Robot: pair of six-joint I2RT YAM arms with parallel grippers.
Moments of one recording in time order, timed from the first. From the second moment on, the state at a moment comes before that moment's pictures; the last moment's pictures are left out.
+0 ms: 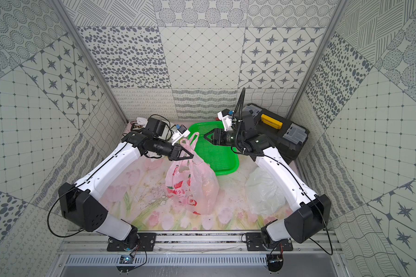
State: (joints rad) left arm -0.42 1.54 1.47 -0.88 0.94 0.09; right arm 0.46 1.45 1.49 -0.54 -0.56 0.55
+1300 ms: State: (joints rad) left arm -0.38 1.53 1.49 -0.94 0.87 0.02; right arm 0.83 1.41 1.22 -0.27 -0.47 0.64
